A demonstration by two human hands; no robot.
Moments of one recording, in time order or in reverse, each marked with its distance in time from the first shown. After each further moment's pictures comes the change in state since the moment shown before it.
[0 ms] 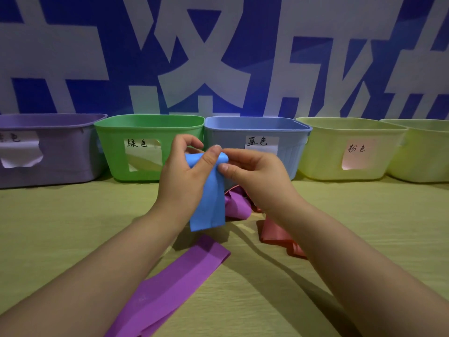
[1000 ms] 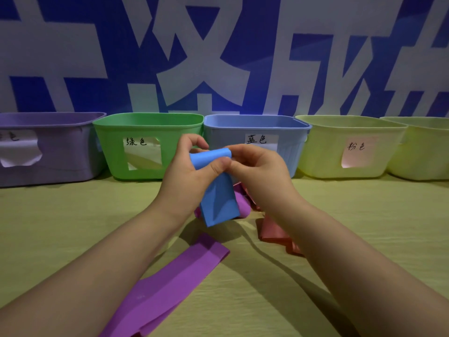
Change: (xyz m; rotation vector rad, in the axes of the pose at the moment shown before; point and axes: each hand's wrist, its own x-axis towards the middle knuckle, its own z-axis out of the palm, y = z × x) left_hand -0.002 0.001 0.001 -0.110 -0.133 -0.009; right_hand 0.000 -0.001 0.000 -0.077 0.071 0.000
